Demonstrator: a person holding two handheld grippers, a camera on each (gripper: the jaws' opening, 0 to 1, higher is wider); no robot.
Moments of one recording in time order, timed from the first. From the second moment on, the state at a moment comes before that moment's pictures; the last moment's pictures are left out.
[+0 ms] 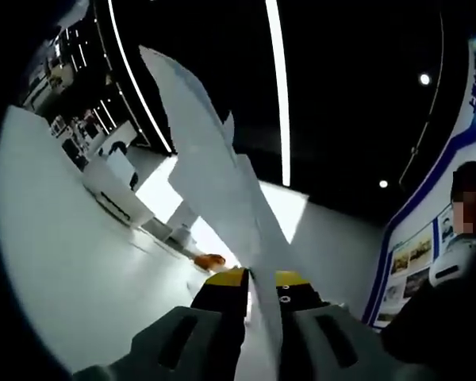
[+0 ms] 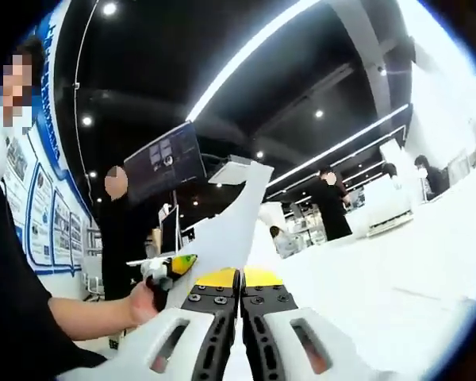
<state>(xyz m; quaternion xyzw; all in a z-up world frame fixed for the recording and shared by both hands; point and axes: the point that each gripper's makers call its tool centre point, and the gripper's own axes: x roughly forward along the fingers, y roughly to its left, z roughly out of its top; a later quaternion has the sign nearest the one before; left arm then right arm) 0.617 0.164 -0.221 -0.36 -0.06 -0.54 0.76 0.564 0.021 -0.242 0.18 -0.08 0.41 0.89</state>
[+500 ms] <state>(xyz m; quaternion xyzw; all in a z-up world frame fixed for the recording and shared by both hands) 0.626 0.177 -0.219 -0.37 -0.08 -0.52 0.77 0.557 0.047 -0.251 0.31 -0.01 0.43 0.85</state>
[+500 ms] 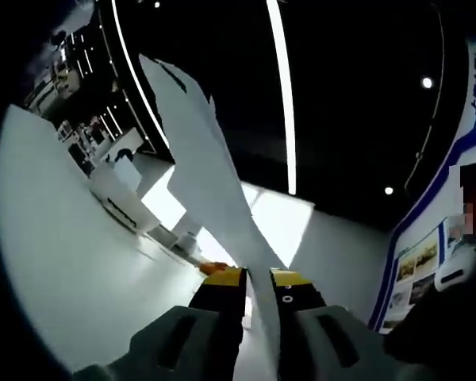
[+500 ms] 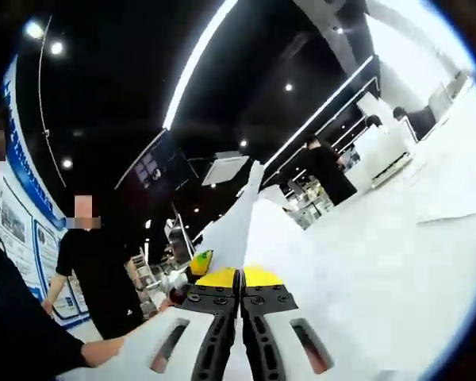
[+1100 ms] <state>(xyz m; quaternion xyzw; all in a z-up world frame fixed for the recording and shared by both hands) 0.617 0.168 -0.217 -0.35 -0.08 -0.54 0.76 0.567 0.004 -0.216 0.28 -0.03 0.49 0.83</state>
